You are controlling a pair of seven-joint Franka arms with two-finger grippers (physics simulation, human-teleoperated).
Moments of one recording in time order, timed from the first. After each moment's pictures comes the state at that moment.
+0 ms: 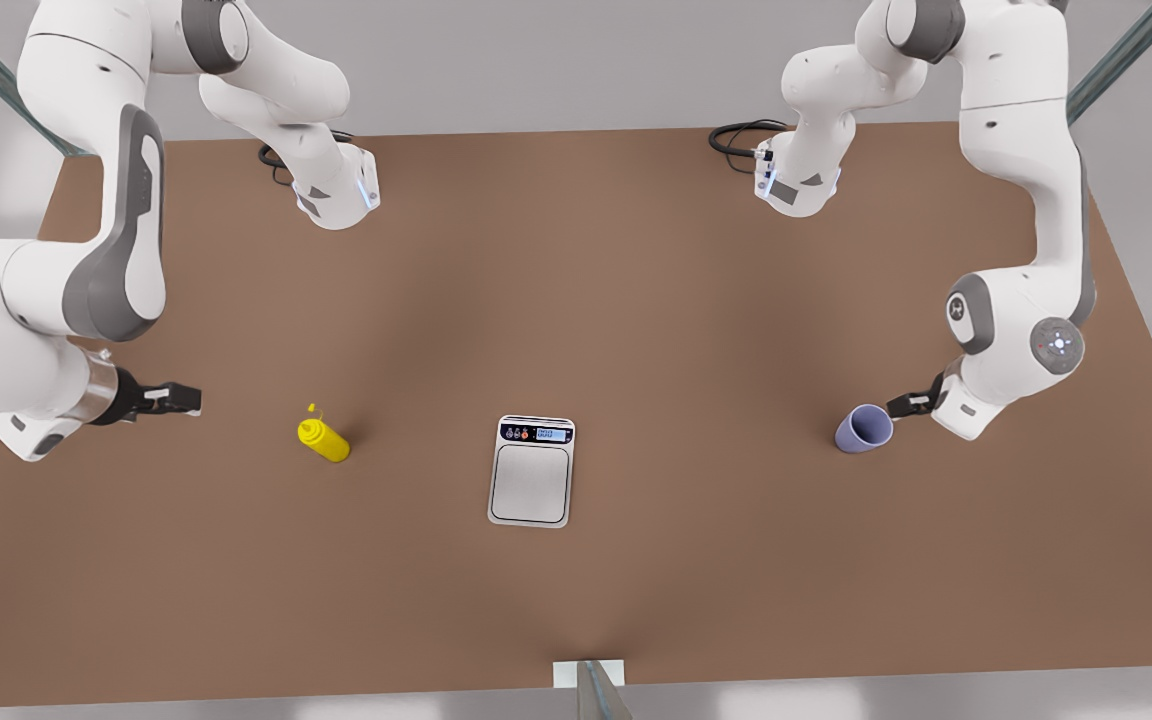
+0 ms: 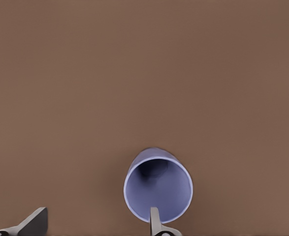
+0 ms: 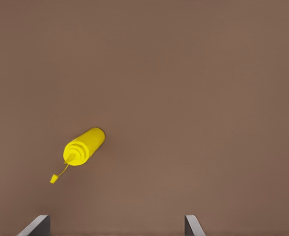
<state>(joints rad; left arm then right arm) 0.07 0.32 0.04 -1.97 -0.03 2.23 0.00 -0.01 0.30 -0.08 -1.44 0.02 1.60 -0.16</state>
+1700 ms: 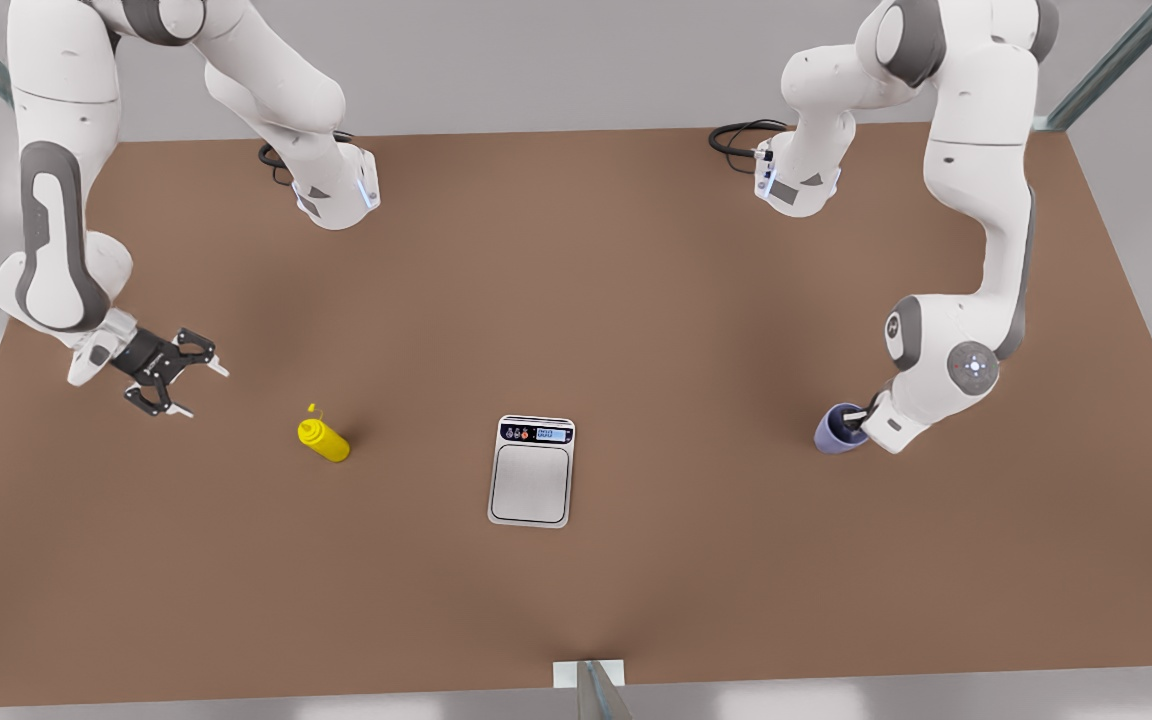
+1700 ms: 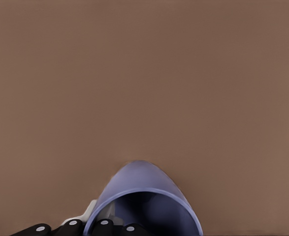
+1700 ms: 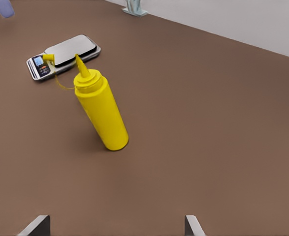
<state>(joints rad) 0.04 0.40 -0.08 -1.99 -0.01 2.35 -0.02 -0.39 0.19 -0.08 -2.30 1.03 2.20 -2.07</state>
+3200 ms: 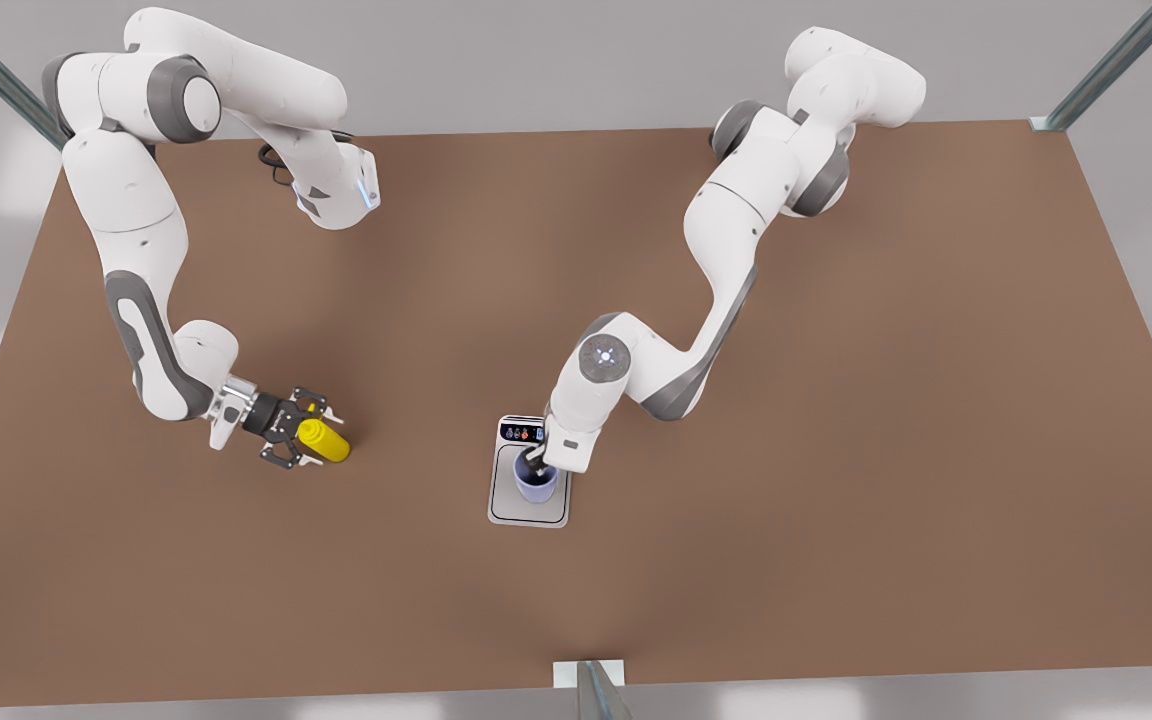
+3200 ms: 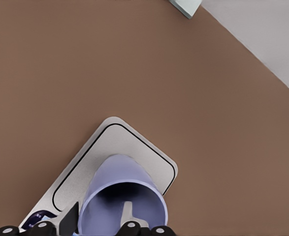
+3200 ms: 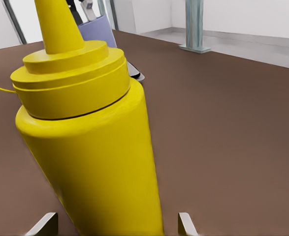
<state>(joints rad) -0.65 1.07 -0.11 -0.86 0.02 2.23 -1.27 -0.29 0.58 0.11 -2.12 1.40 2.18 -2.45</state>
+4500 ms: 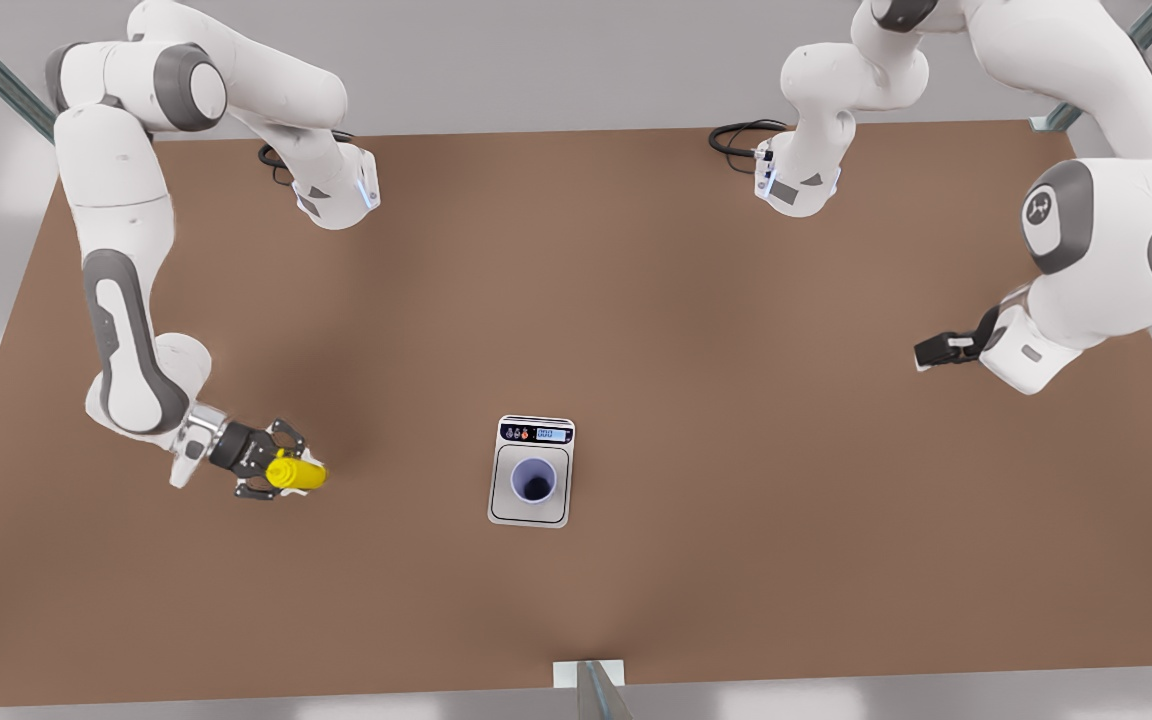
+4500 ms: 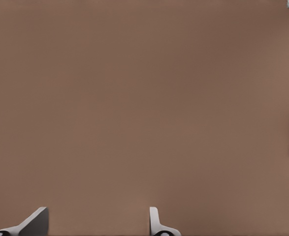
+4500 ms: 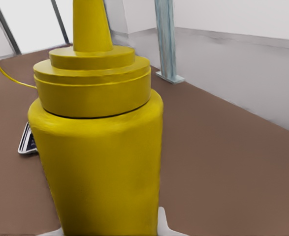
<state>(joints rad) -0.09 0.22 0.09 -1.43 -0.07 1.55 -0.06 -0.25 0.54 0.12 -1.81 1.10 2.17 -2.00</state>
